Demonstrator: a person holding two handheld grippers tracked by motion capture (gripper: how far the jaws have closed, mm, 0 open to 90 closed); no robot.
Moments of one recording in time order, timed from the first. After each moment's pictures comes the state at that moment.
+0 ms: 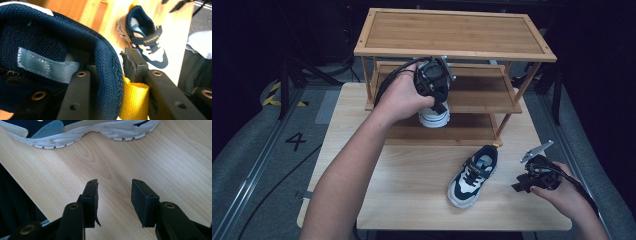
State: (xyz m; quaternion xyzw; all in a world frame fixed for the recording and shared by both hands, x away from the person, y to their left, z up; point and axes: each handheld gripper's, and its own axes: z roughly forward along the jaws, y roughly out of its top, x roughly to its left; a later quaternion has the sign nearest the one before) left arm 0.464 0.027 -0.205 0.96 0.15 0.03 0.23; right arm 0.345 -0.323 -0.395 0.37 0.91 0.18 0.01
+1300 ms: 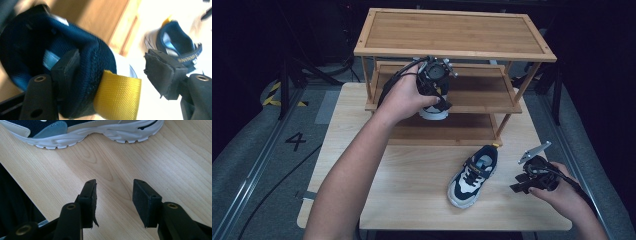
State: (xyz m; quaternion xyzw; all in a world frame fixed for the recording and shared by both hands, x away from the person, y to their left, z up) left arm 0.470 0.020 -0.219 0.94 0.19 0.13 0.27; right arm 0.343 -0.317 -0.395 0.36 0.92 0.18 0.02
